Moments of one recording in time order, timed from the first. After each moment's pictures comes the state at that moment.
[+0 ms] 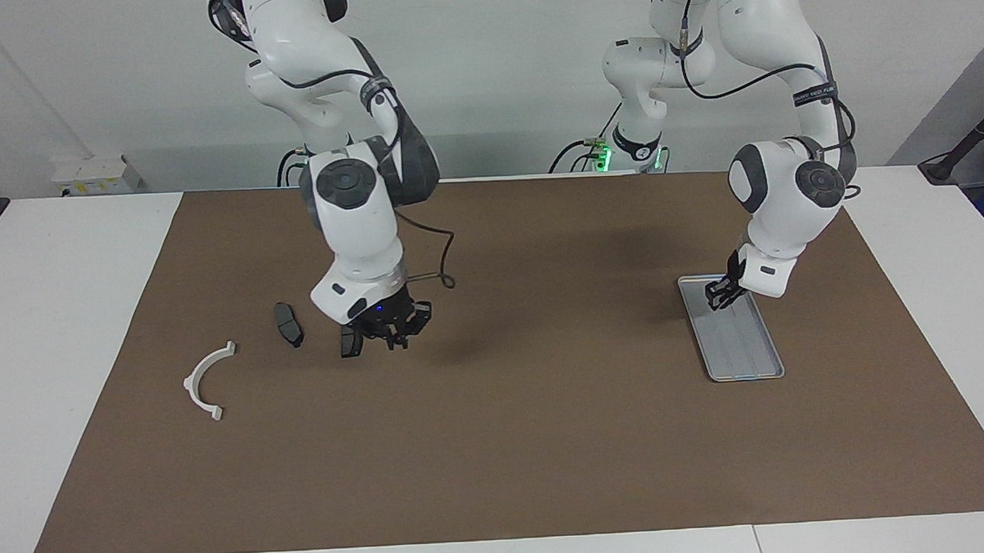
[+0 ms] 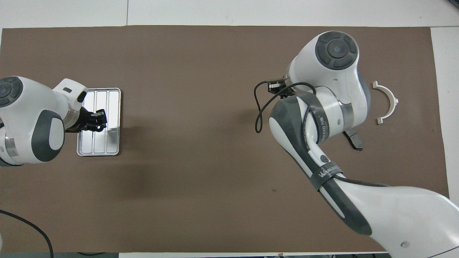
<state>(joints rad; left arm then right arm) -0.16 0.18 0.13 -2.07 -0.04 2.20 -0.27 0.36 0.39 0.01 -1.59 -0.02 2.06 0.39</state>
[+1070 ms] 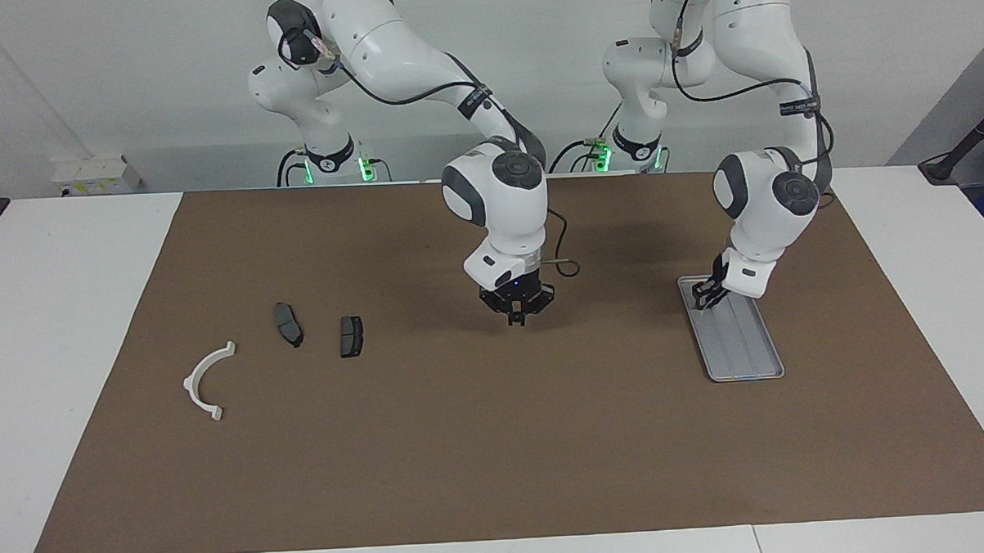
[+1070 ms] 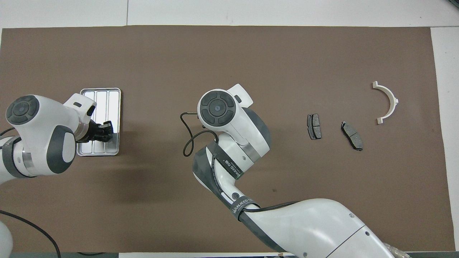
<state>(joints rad) -0.15 0.17 0.12 -2.20 -0.04 2.32 -0.27 0.63 0.56 0.00 -1.52 -0.07 2.19 0.82</state>
